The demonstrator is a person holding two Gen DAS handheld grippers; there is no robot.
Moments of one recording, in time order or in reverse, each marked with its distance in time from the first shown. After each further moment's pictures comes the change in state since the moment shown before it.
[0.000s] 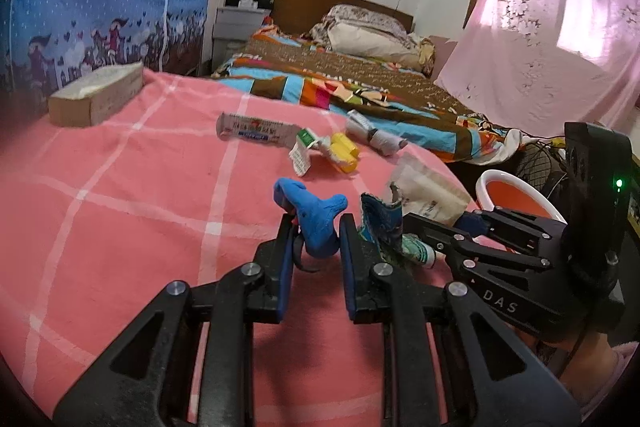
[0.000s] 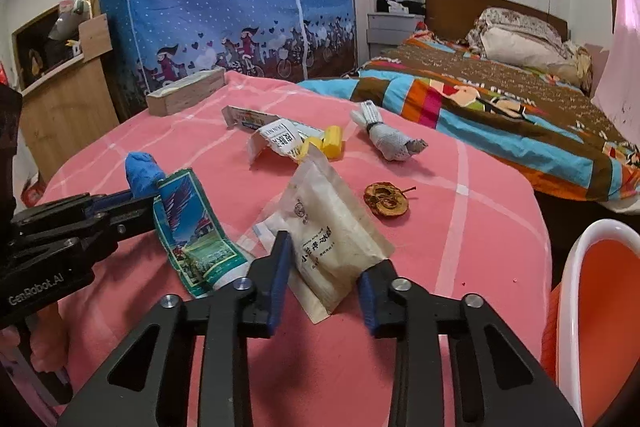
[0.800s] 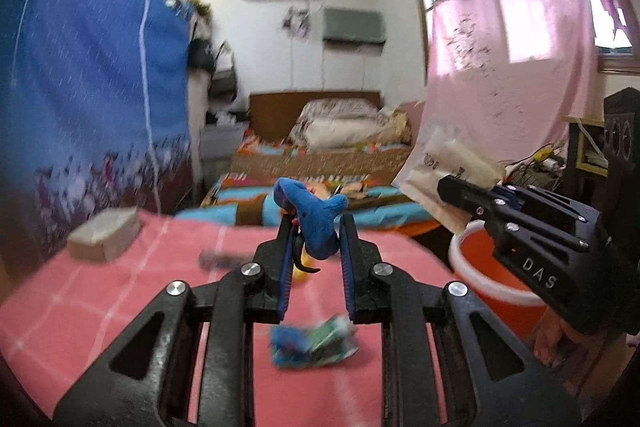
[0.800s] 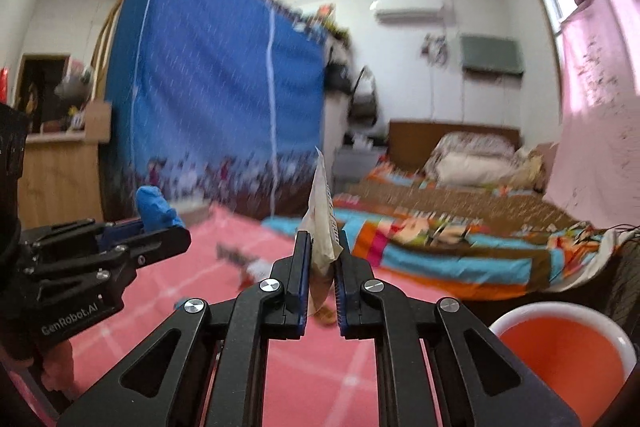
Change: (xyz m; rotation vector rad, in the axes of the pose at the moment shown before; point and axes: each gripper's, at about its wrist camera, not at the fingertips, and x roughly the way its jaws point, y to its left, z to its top) left arm -0.055 -0.066 0.020 0.259 -0.389 0.000; right arm -0.106 -0.005 0.003 -0.036 -0.541 -0.163
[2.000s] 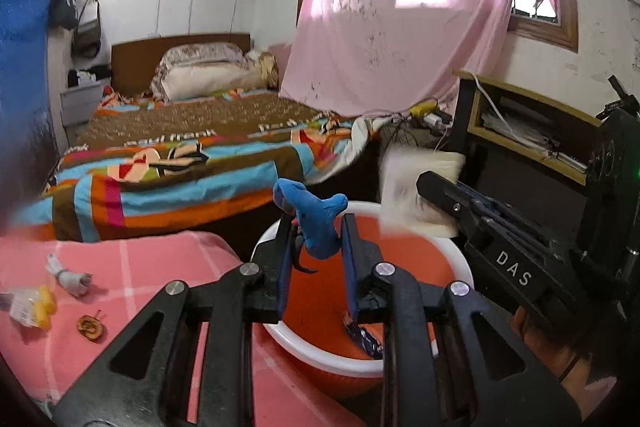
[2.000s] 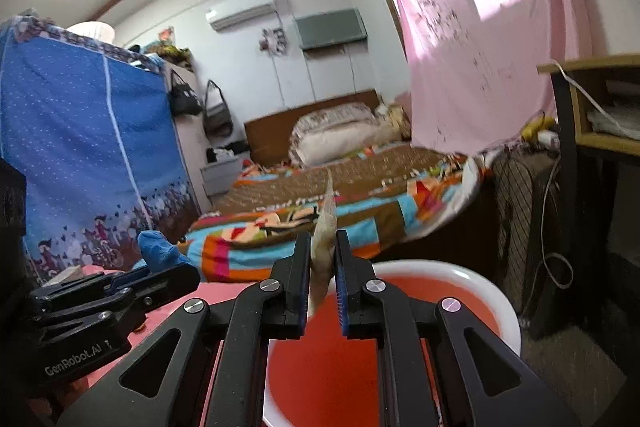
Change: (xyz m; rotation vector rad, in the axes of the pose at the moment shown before) left arm 0.111 -0.170 0.028 0.039 0.267 -0.459; right arm -0.076 -0.173 -0.022 0.346 0.049 -0.434
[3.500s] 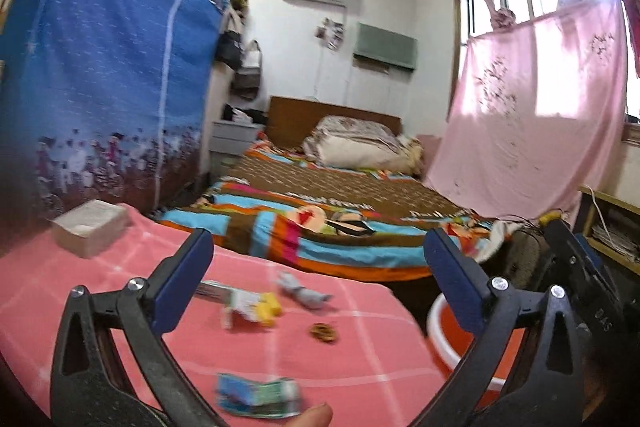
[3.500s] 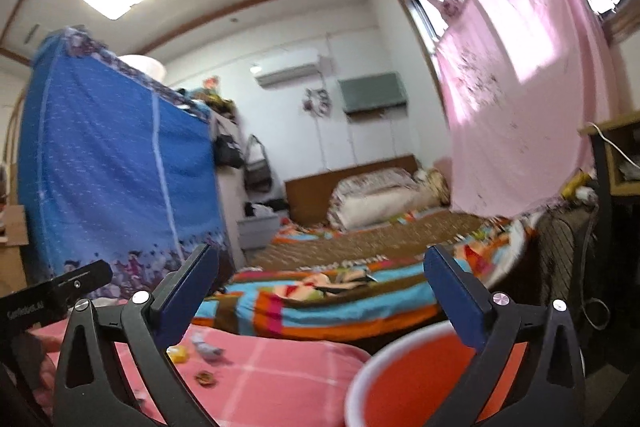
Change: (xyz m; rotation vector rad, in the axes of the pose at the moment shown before) left arm -0.161 0.111 -0.037 -0.237 -0.347 0.514; right arm -0.028 0.100 0.005 -0.083 -0.276 0.147
